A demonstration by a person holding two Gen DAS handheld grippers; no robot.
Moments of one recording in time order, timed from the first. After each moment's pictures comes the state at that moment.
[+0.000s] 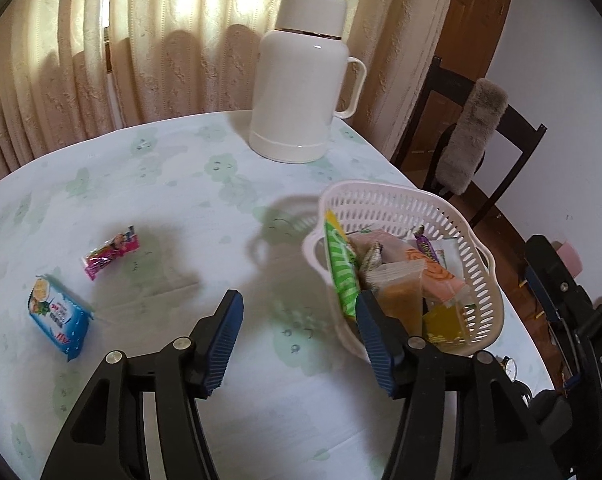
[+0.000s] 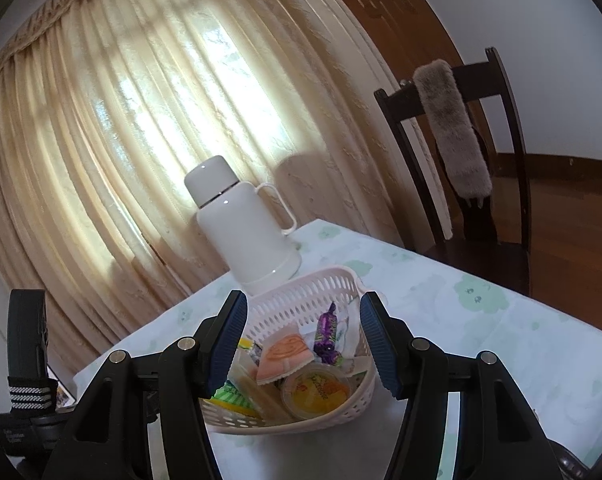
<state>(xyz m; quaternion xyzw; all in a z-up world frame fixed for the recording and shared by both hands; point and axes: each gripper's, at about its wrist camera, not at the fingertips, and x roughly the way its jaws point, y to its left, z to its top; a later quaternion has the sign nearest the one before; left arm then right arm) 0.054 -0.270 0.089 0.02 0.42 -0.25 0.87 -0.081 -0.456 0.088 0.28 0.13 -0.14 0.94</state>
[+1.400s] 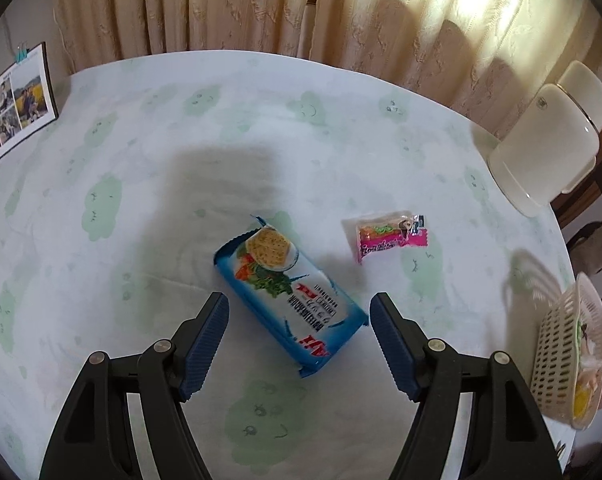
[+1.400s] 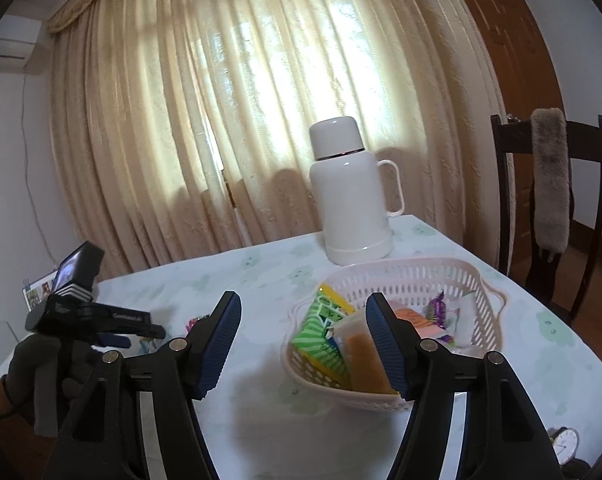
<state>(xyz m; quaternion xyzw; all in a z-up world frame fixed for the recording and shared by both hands) 0.132 -0.098 0.045 -0.09 0.50 0.00 0.86 -0.061 -0.372 0.089 0.13 0.15 0.00 0.98</state>
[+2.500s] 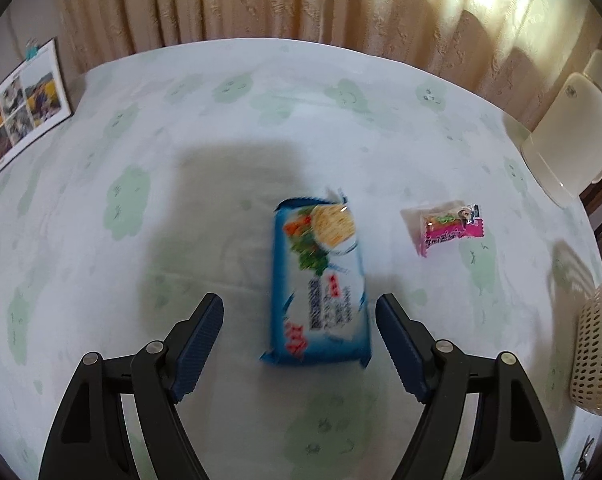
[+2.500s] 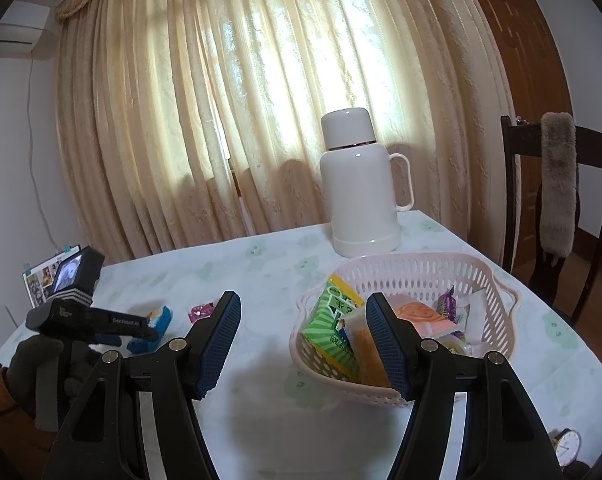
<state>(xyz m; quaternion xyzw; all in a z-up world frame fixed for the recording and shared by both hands) 0.140 -0.076 0.026 -0.05 0.51 0.02 0.86 -0.057 -0.364 0.084 0.11 0.17 0.00 0.98</state>
